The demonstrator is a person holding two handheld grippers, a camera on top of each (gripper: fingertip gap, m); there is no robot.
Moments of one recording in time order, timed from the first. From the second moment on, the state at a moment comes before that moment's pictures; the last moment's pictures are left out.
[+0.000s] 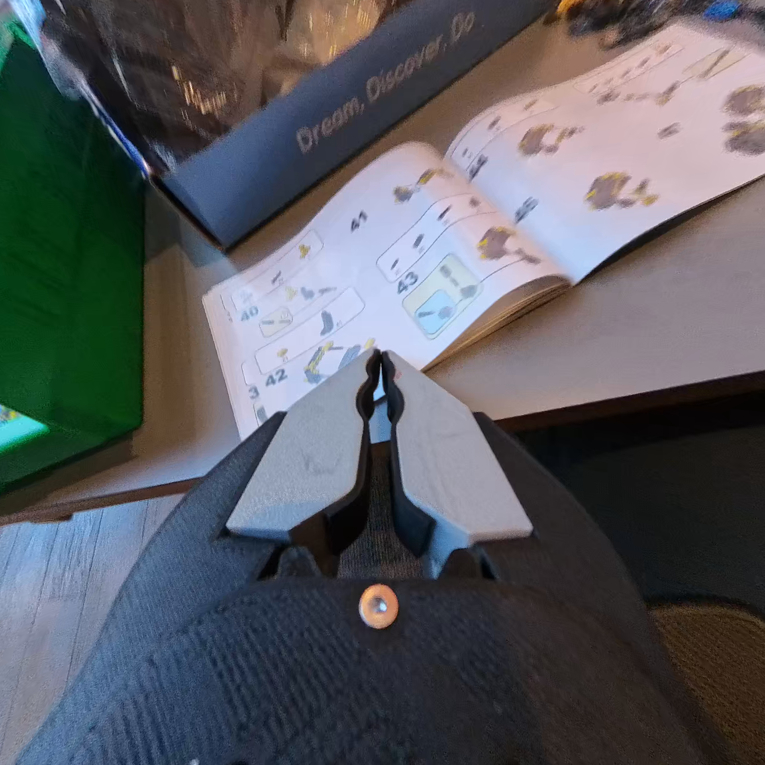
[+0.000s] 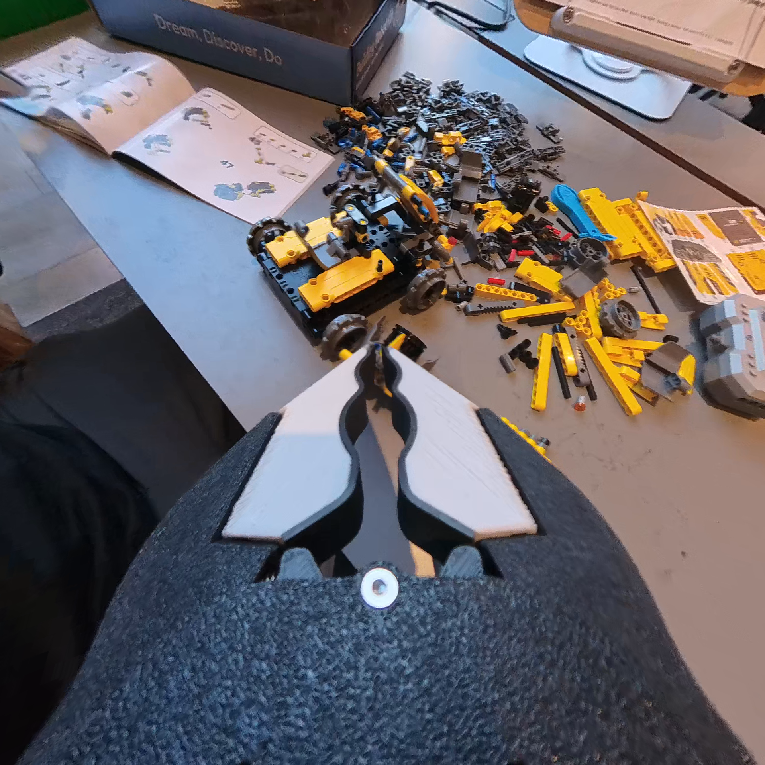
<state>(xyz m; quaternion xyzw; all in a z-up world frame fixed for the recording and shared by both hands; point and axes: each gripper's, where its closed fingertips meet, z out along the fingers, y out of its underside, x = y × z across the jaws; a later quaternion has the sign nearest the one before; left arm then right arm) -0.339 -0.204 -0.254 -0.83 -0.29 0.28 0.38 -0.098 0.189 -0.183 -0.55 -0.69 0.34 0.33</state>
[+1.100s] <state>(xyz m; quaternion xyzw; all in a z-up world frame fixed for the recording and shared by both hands) -0.160 0.049 -0.211 -0.82 0.04 -0.08 0.57 -0.187 0.249 -0.200 -0.62 -0.64 0.35 0.31</state>
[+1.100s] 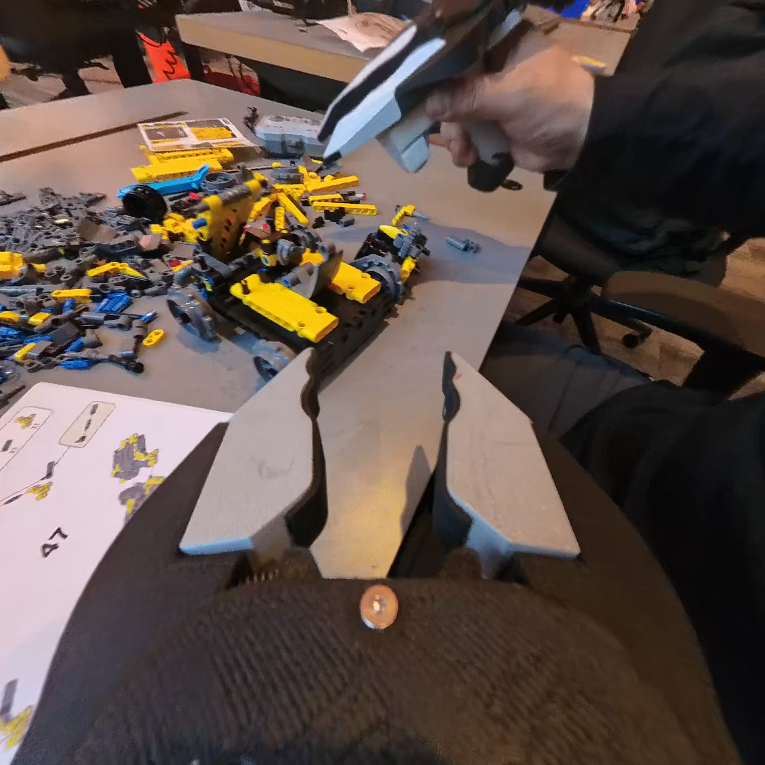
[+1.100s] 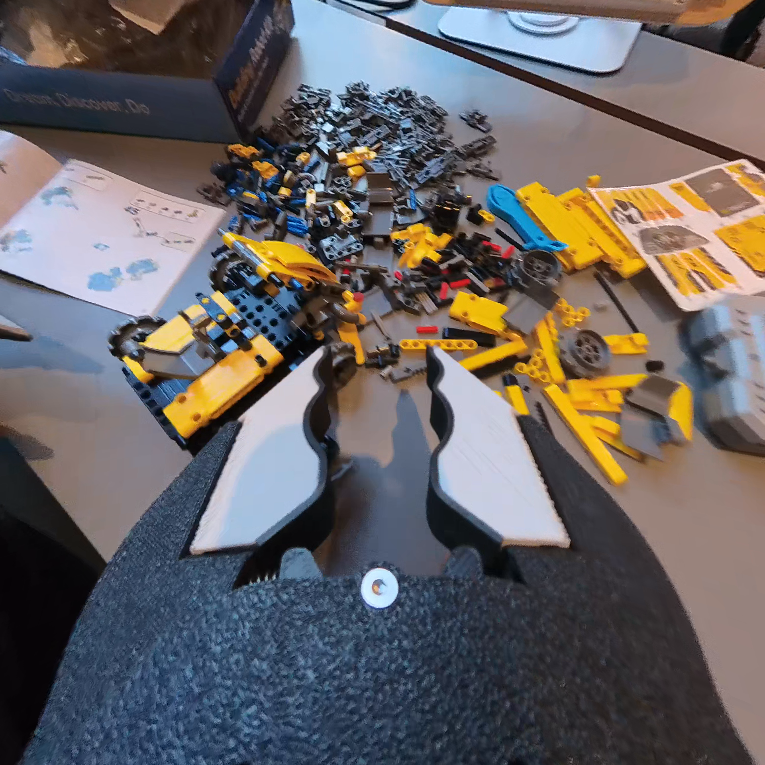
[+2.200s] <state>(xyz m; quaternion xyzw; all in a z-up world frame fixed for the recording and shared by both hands) -0.253 0.086 -0.203 -0.83 -0.14 0.01 0.55 -0.114 0.299 -0.216 -0.56 -0.63 0.39 0.38</state>
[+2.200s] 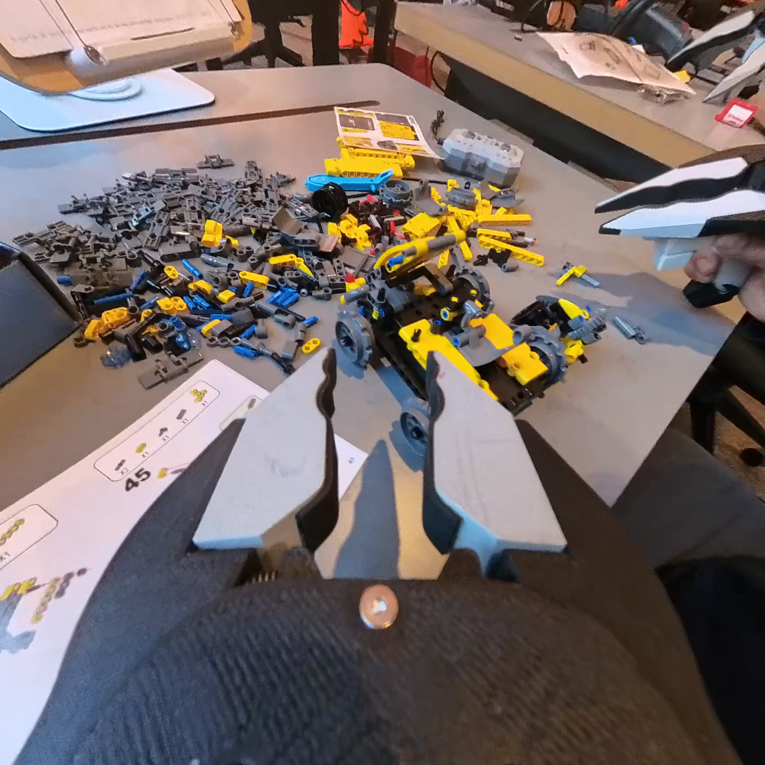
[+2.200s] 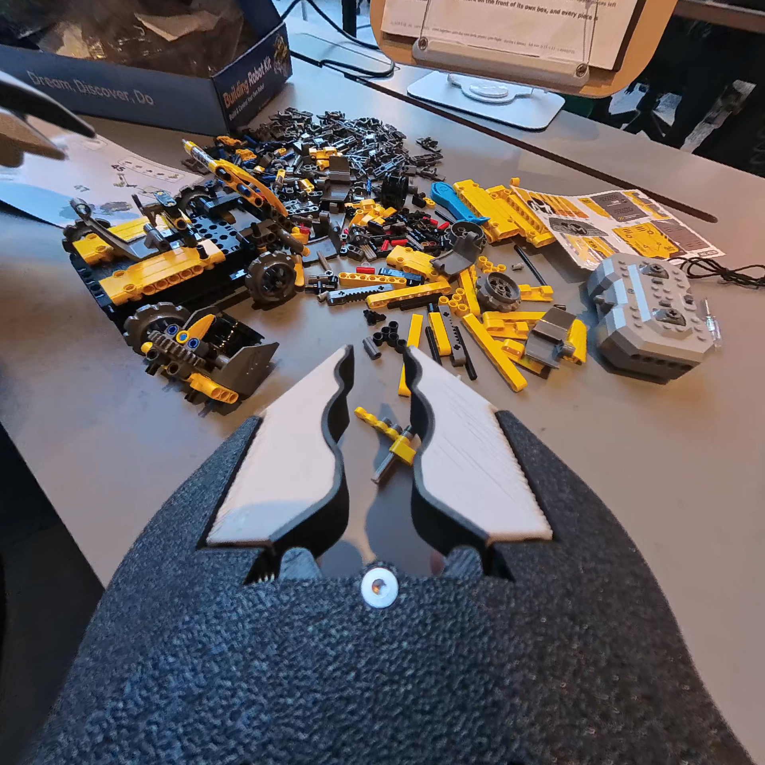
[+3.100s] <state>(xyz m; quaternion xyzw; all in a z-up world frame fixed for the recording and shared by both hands) -0.239 0.077 -0.190 -0.76 -0.09 -0.04 0.64 -0.248 0.244 -0.268 -0.44 -0.83 0.31 0.14</state>
